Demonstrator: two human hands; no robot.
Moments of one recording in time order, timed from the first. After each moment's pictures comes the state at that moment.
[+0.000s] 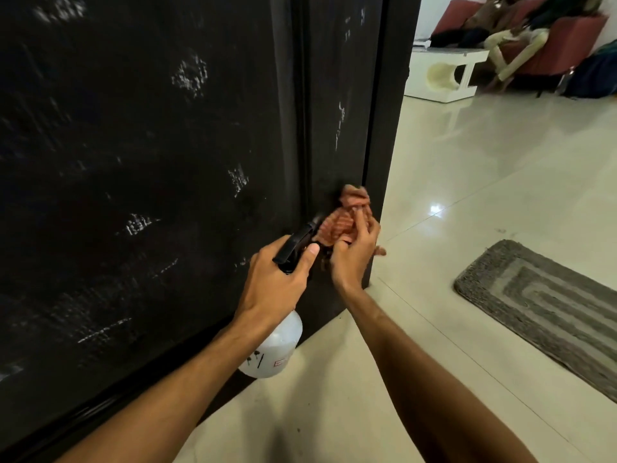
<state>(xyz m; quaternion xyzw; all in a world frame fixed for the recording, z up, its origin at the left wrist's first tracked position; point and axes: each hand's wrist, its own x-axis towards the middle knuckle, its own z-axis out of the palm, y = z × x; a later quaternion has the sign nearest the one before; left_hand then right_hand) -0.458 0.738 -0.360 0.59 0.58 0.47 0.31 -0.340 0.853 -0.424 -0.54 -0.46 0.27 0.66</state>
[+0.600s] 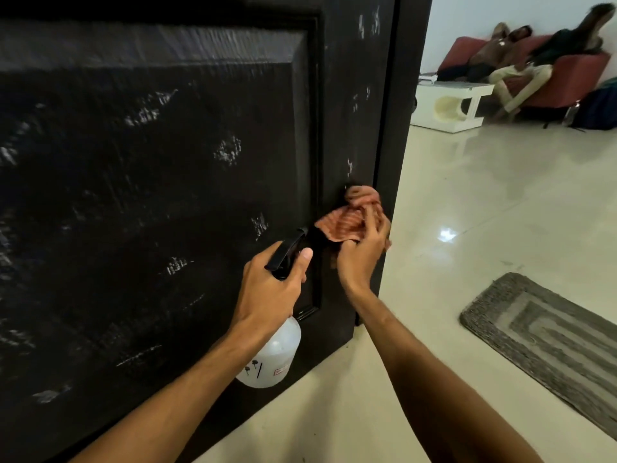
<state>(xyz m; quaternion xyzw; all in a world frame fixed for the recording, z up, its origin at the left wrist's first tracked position) -0.464 0.729 -0.306 0.57 0.58 0.51 0.29 -0.335 0.855 -0.352 -0.52 -0.48 0.21 0.67</state>
